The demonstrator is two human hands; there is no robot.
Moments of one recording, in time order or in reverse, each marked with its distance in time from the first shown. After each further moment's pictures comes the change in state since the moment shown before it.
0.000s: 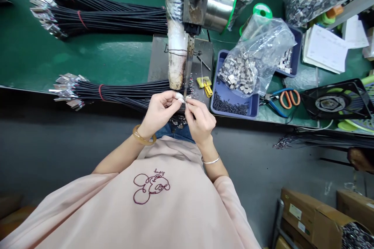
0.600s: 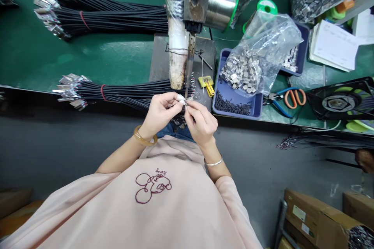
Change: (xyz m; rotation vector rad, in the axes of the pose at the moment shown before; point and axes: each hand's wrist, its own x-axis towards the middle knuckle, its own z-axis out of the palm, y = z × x) left_hand -0.003 0.002 -0.001 0.027 -0.026 -0.015; right_hand -0.002 -0.001 -0.004 -0.051 -0.013 -0.065
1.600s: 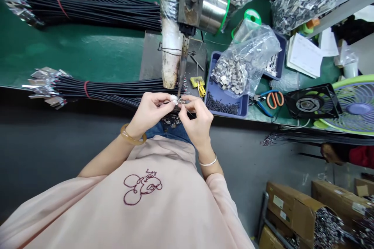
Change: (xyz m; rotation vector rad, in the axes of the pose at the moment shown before) left_hand 0.003 -0.002 -0.006 0.025 -0.020 -0.006; right_hand 0.021 -0.010 -0.014 0.249 -0.171 0.378
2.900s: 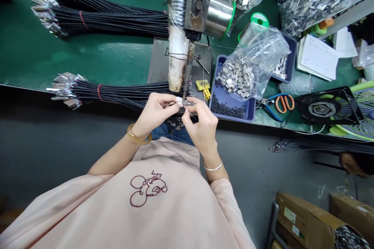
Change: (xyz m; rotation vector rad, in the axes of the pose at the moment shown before) left_hand 0.004 0.009 0.001 -0.034 -0.007 -0.027; right_hand 0.004 -0.009 -0.006 -0.160 -0.042 -0.118
